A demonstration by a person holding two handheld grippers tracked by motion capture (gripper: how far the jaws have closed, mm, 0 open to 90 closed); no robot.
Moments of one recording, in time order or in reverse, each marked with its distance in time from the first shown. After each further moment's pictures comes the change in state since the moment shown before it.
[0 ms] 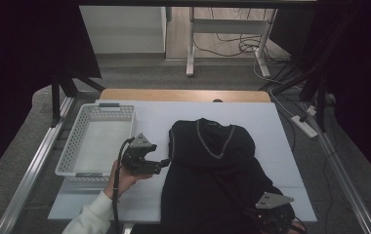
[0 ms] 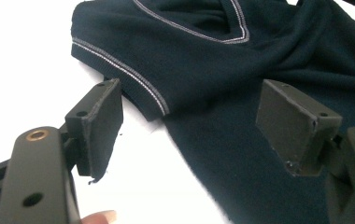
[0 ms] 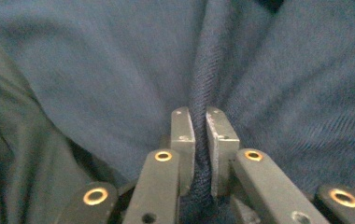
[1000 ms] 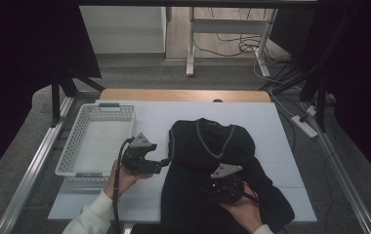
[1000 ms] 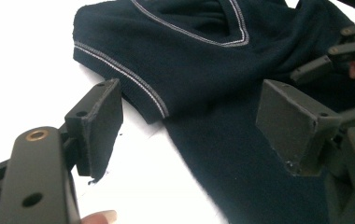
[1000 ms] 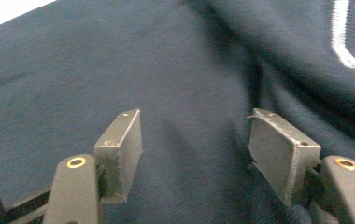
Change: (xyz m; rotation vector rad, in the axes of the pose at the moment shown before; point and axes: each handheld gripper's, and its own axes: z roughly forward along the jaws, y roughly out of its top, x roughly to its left) left arm -0.001 0.001 0.000 -0.006 0.005 -0.001; right arm 0.010 0.099 0.089 -0.028 -0.020 -0.082
